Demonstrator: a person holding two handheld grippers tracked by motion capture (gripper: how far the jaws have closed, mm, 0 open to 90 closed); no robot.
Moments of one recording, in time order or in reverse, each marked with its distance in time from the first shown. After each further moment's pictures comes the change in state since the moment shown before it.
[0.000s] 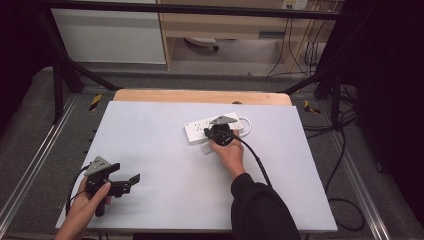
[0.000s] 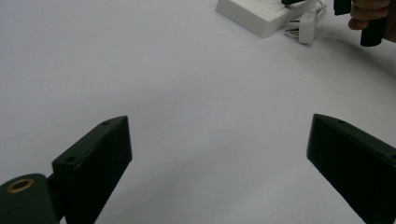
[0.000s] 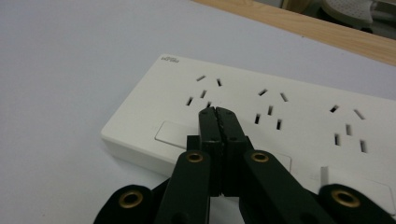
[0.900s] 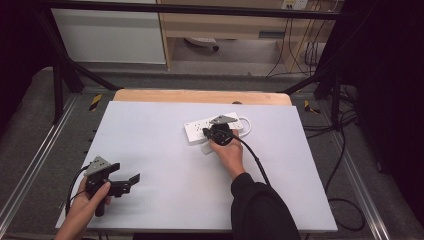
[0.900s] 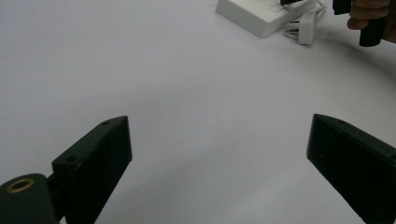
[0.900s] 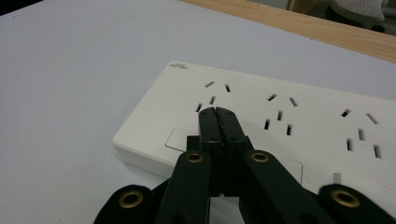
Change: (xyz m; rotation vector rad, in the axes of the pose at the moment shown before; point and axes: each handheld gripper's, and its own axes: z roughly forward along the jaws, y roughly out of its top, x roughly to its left) left arm 0.000 0.000 0.000 -0.003 0.000 -0.001; right arm 0.001 0.002 0.000 -0.013 0.033 0.022
